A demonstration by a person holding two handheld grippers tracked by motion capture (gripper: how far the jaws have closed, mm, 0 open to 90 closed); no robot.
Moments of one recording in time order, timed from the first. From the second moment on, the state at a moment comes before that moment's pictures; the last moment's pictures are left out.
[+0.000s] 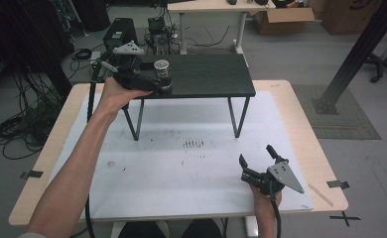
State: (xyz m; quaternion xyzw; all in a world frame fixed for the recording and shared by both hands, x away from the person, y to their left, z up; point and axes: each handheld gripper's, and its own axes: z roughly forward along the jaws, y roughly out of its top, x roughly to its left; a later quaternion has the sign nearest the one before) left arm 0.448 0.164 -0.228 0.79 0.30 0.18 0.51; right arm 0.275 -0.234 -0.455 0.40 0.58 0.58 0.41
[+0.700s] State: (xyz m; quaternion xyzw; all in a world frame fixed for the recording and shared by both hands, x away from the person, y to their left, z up) left arm 0.442 0.168 -0.224 0.79 0.30 0.18 0.51; right arm 0.275 -0.234 -0.455 0.40 0.58 0.58 0.41
